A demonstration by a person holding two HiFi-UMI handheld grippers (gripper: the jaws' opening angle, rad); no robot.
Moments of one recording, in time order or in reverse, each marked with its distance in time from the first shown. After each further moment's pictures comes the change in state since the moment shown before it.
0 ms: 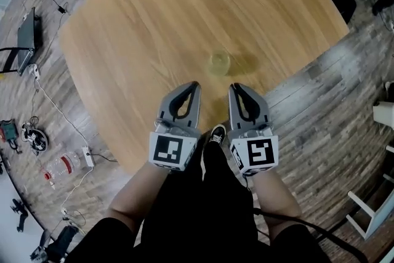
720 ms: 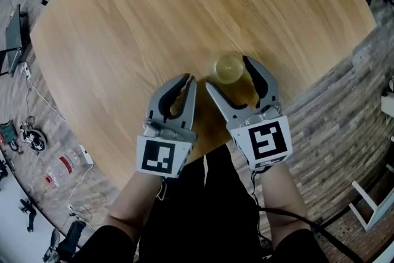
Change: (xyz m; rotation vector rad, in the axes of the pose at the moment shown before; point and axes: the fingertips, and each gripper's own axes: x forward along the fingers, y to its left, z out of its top) left arm 0.073 0.048 -0.091 -0.036 0.089 -0.018; right arm 0.112 -0.012 -0.091 -0.055 0.212 0.179
